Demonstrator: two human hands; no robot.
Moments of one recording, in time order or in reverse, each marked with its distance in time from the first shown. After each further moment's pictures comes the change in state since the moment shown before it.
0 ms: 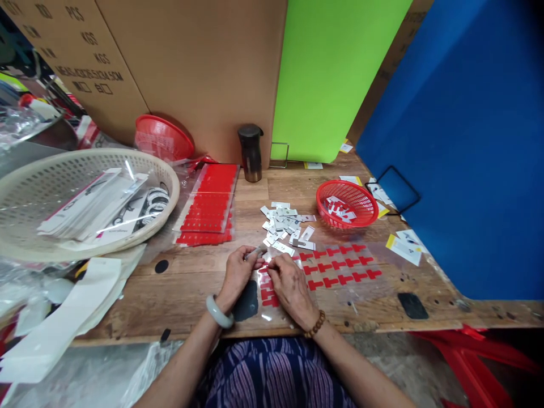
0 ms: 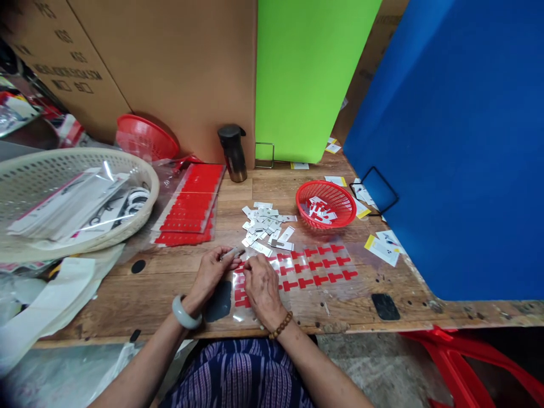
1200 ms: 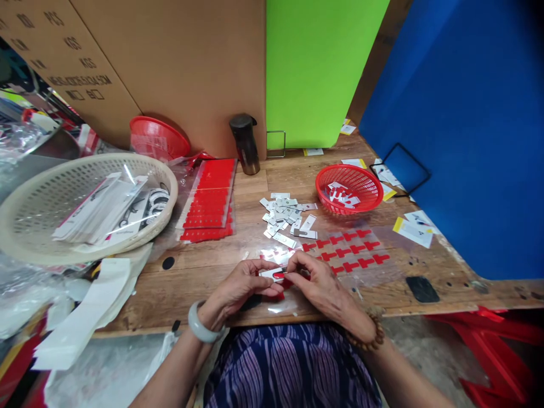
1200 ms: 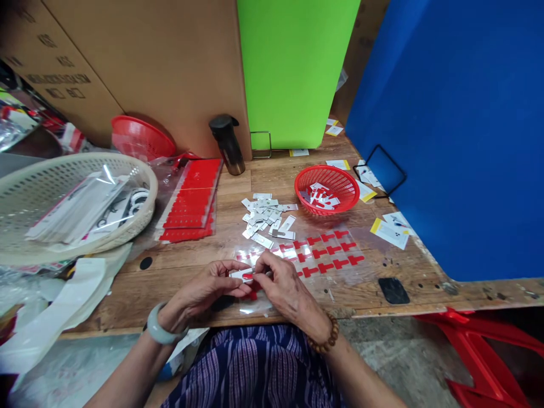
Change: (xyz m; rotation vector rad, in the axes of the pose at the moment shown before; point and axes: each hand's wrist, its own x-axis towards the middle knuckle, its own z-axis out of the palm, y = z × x) left_hand -0.054 0.039 -0.004 -0.126 -0.499 -0.480; right_hand -0.012 -0.008 -0.069 0.389 -0.229 0.057
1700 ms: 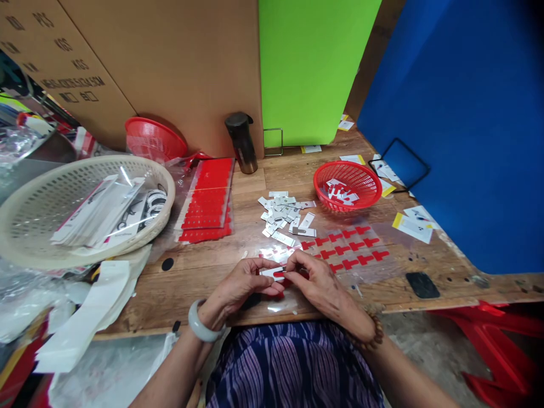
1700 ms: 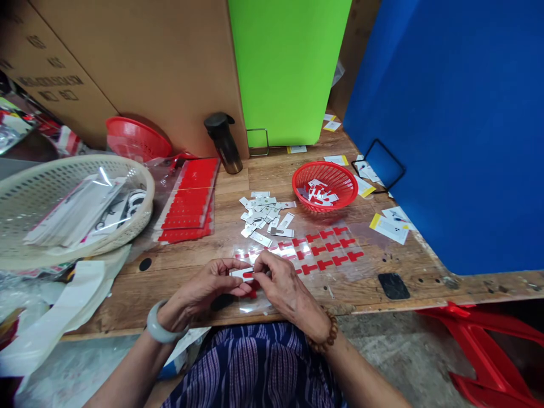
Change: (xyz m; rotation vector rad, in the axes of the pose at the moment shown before) left_hand 0.002 0.002 0.003 0.041 0.008 -0.011; right_hand -0.002 0.001 -0.001 -0.025 0.025 -0.032
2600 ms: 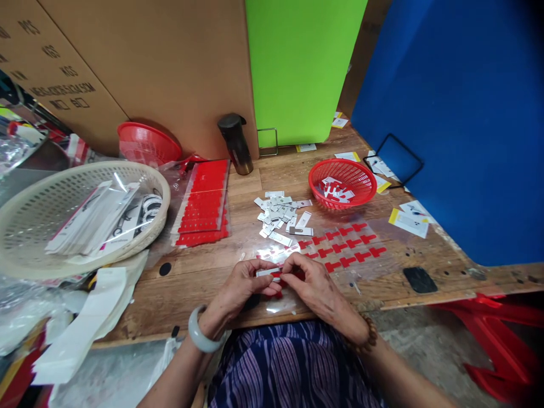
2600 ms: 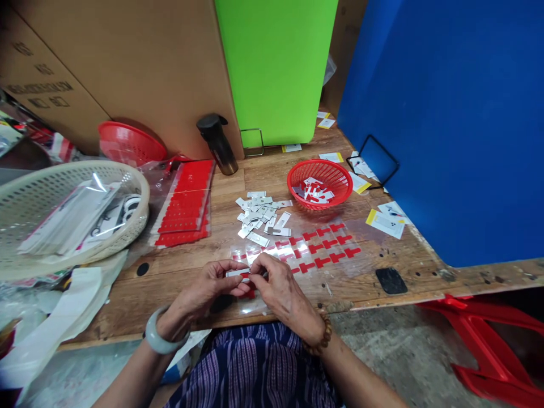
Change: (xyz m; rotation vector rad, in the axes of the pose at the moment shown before) left_hand 0.002 -0.006 0.004 0.127 0.080 0.092; right_hand -0.004 0.005 0.011 0.106 0.063 0.082
